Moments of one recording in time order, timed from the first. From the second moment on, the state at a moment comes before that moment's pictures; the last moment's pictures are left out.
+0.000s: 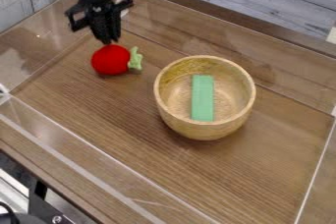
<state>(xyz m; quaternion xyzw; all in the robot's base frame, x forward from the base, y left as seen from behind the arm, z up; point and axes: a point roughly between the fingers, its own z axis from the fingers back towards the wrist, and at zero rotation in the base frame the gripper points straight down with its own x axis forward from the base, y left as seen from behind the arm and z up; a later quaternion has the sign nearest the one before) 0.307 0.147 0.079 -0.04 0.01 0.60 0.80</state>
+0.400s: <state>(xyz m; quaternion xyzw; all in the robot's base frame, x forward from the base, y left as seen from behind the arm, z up) 0.324 0.134 0.109 -0.04 0.01 0.60 0.80</state>
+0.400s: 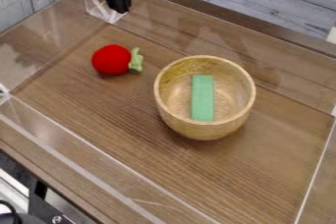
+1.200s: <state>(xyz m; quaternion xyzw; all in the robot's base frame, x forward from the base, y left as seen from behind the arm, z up) 0.305 0.142 0.071 0.00 -0.01 0.64 0.77</state>
